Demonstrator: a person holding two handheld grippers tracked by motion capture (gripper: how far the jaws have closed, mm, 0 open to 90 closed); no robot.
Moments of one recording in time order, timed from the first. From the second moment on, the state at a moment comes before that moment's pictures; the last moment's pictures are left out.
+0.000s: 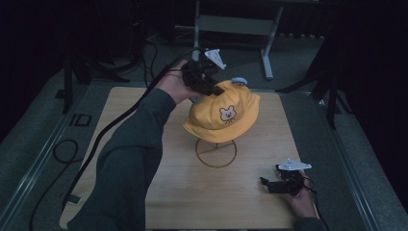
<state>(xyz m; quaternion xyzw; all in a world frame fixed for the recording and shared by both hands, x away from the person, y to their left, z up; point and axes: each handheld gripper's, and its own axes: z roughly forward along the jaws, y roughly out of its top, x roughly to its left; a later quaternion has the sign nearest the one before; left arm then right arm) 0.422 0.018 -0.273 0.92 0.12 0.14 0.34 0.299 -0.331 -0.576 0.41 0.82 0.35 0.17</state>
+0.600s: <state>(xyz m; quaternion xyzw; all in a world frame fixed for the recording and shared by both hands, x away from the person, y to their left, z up) 0.428 -0.001 -0.292 0.92 0.14 0.11 0.34 0.299 -0.331 -0.576 0.41 0.83 0.35 0.17</state>
